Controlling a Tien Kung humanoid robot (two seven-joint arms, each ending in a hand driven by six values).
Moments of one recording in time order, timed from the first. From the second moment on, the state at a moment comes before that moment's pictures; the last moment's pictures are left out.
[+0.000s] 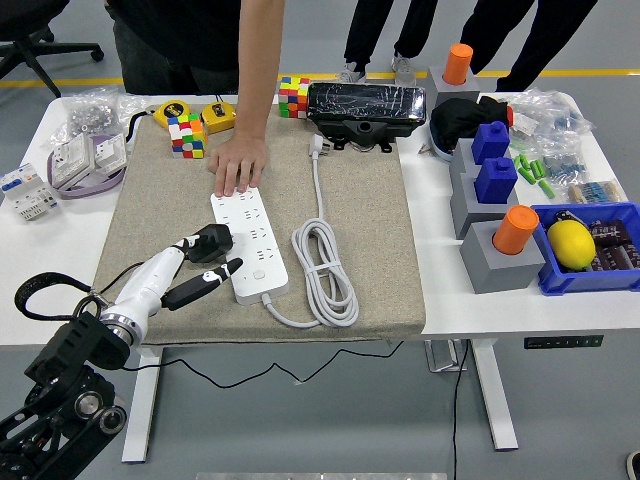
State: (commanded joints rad) left arm -0.06 0.31 -1.00 -1.64 1.87 0.17 0.50; right arm 0.12 -0.06 2.03 0.18 -1.24 -0.13 -0.16
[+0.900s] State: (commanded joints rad) left arm -0.11 0.31 -0.96 -1.62 1.87 0.16 0.50; right arm 0.12 -0.06 2.03 0.18 -1.24 -0.13 -0.16
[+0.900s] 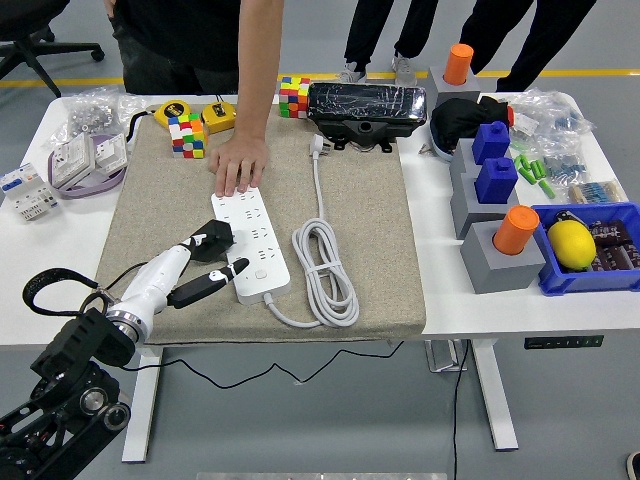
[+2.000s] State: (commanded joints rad) left arm -0.21 0.34 -0.86 -1.60 1.87 0.15 0.51; right arm 0.13 -0.06 2.03 0.18 -1.24 -0.13 -0.15
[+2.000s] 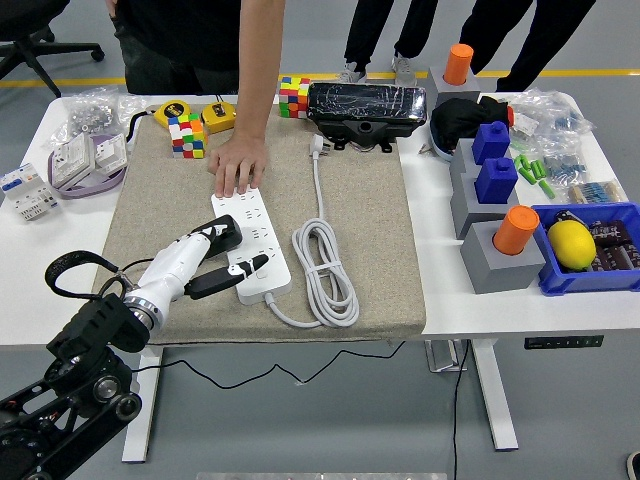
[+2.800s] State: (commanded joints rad) left arm -0.27 0.35 -0.81 -1.58 1.88 0.14 0.52; right arm 0.13 -0.06 2.02 0.18 -1.23 -0.13 -0.15
